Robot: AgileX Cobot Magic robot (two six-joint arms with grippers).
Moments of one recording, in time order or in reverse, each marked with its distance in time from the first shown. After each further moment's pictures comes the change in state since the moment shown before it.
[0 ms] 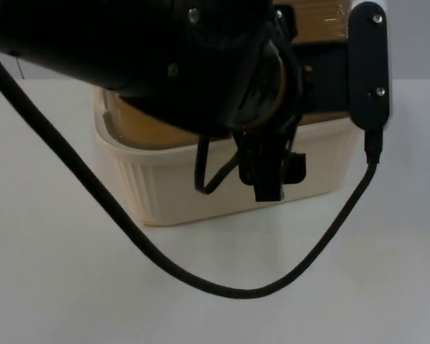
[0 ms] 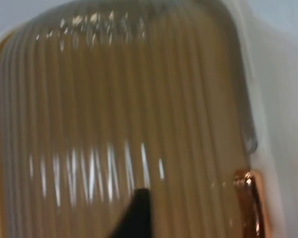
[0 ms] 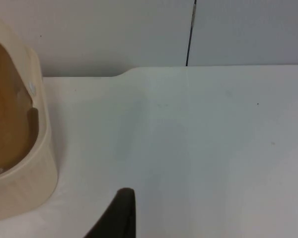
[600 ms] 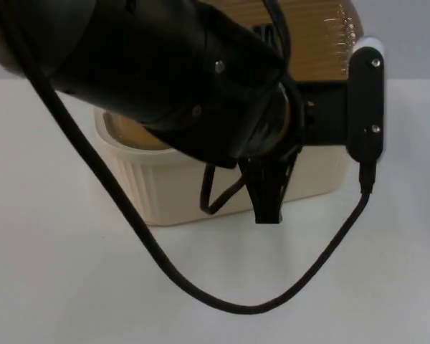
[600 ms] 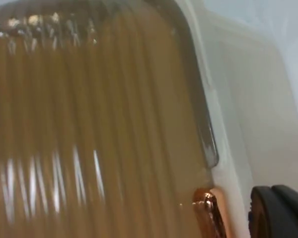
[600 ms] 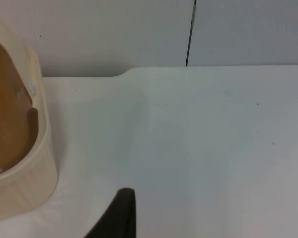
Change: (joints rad) right arm 0.000 0.000 0.000 -0.001 0.000 0.000; left arm 0.019 0.085 -0.010 0.043 -0.035 -0.030
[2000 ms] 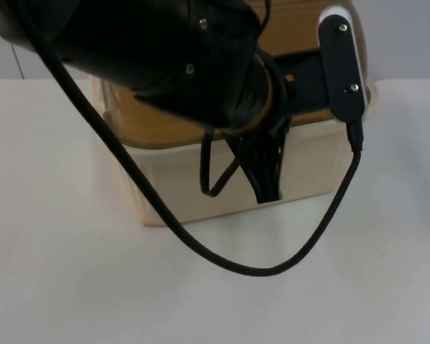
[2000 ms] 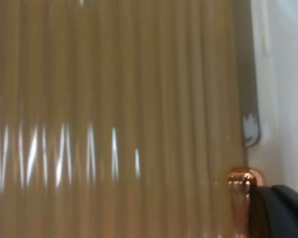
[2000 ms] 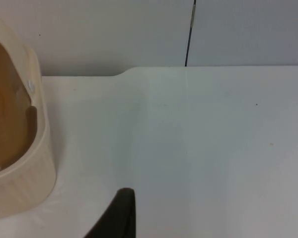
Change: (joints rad) right arm 0.000 0.000 0.000 -0.003 0.000 -0.004; left arm 0.064 0.009 -0.048 -0.128 -0.035 0.002
